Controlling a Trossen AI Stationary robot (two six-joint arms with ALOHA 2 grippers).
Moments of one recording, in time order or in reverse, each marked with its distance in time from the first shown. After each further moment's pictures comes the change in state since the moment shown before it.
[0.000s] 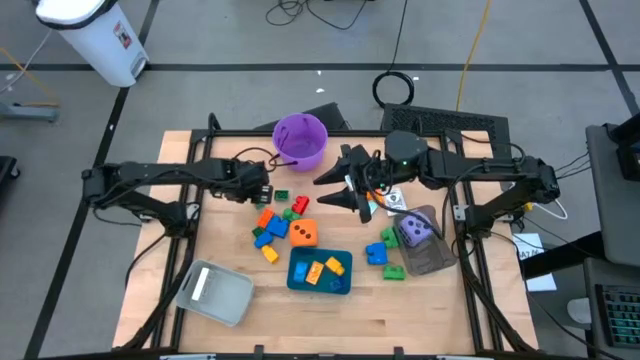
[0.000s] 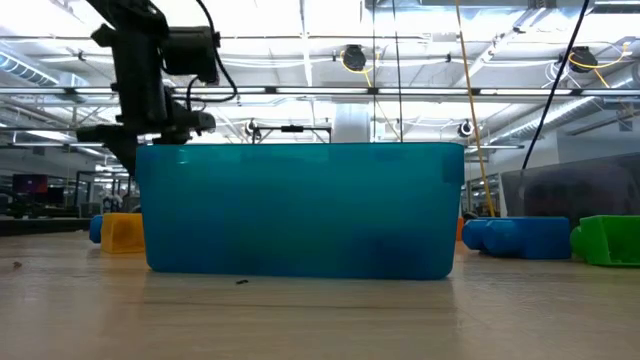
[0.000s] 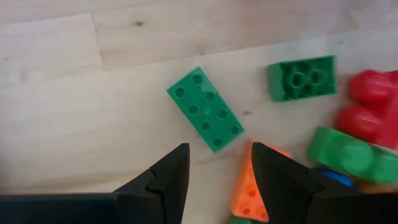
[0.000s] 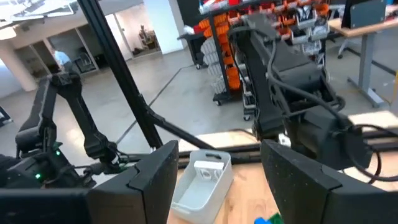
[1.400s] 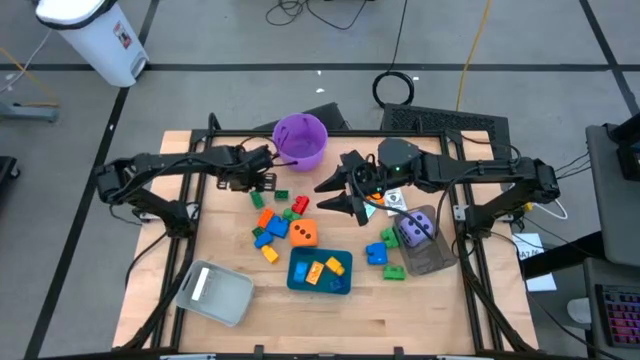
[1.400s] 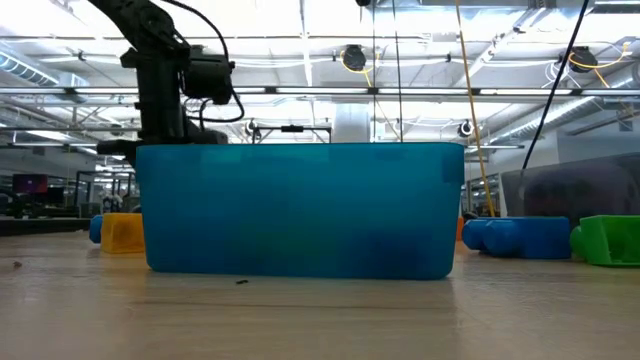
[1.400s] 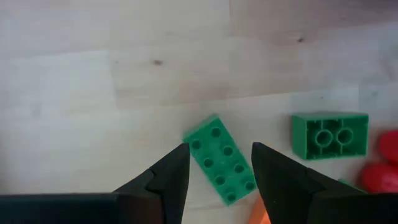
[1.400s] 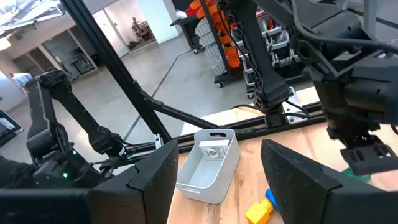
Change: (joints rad) left arm 0.167 0.125 0.050 0.027 0.044 0.082; right arm 0.002 0.001 -0.067 -0.004 -0.002 0.113
